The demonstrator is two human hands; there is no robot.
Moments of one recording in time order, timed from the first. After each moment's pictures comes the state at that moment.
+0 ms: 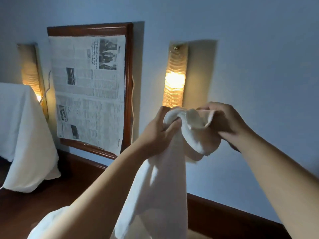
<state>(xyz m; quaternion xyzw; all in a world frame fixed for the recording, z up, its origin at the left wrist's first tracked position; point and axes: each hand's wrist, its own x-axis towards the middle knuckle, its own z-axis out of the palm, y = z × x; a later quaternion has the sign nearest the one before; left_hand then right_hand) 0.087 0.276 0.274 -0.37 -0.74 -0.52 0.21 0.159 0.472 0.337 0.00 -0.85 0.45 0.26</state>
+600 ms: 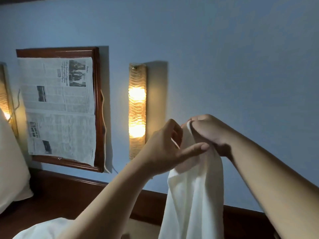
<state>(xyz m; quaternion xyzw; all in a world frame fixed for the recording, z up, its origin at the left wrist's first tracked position) 0.264 0.373 0.306 -0.41 -0.76 -0.48 0.16 0.311 0.536 0.365 -0.06 -0.88 0.44 0.16</state>
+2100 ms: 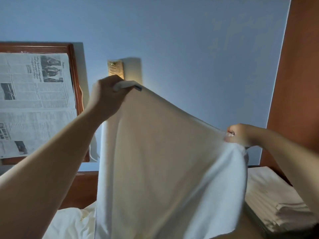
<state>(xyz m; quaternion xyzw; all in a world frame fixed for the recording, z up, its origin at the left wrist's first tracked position) 0.275 0.230 0.382 -0.37 -0.69 -0.52 0.34 0.520 0.592 0.312 -0.30 -0.95 0.11 0.07</state>
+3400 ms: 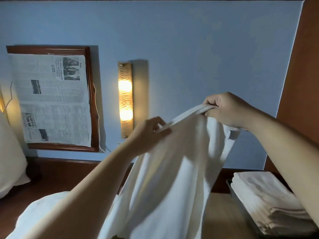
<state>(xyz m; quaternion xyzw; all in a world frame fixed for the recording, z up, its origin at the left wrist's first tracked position) 0.401 0.295 0.286 -0.45 -0.77 -0.43 0.16 0.577 0.497 0.383 -0.07 -0.94 0.20 0.28</state>
